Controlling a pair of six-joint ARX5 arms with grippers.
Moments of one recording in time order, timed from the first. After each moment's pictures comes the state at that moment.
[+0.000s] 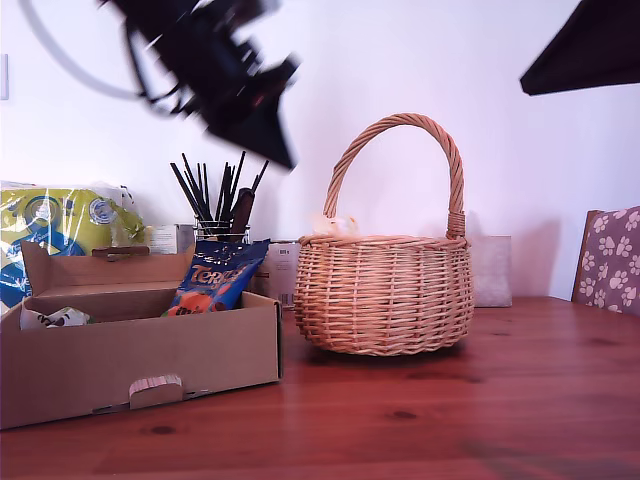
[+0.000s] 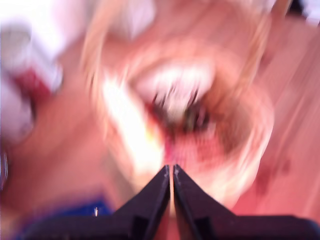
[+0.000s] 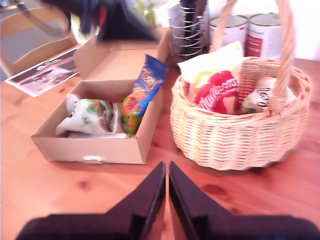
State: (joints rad) left arm -0.51 1.66 1.28 -0.33 0.21 0.24; right arm 0.60 0.57 0.44 -0.15 -0.13 0.05
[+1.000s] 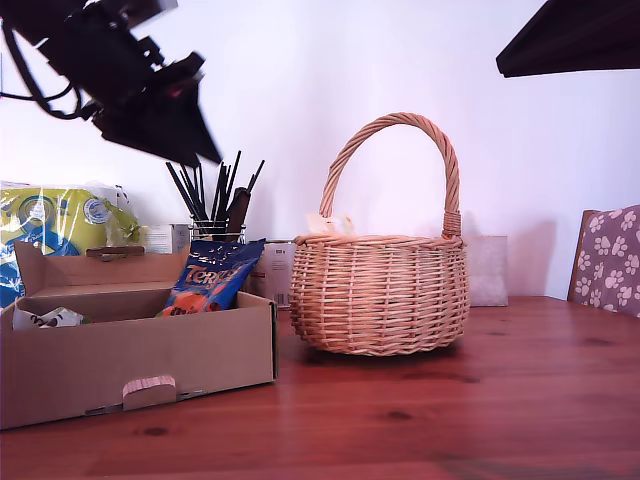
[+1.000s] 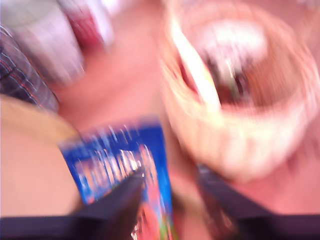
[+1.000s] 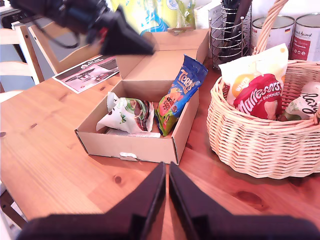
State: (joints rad) left arm -0.37 1.47 1.11 -0.18 0.26 0.14; right arm 0.60 0.57 0.44 -0.14 -0.22 0.05
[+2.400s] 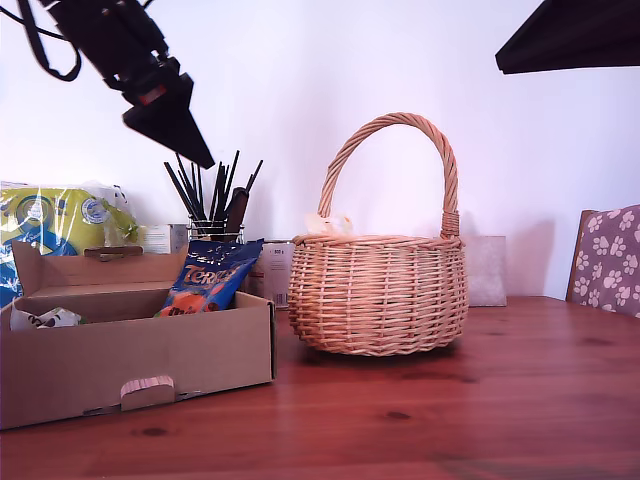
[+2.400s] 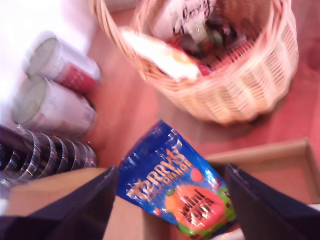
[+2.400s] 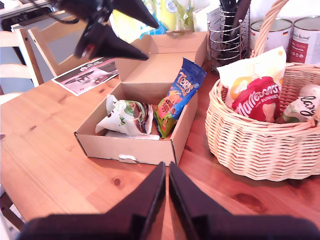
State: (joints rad) left arm -0.40 1.54 1.33 -0.54 0.16 0.79; right arm 0.60 0.57 0.44 -0.13 -0.22 0.05
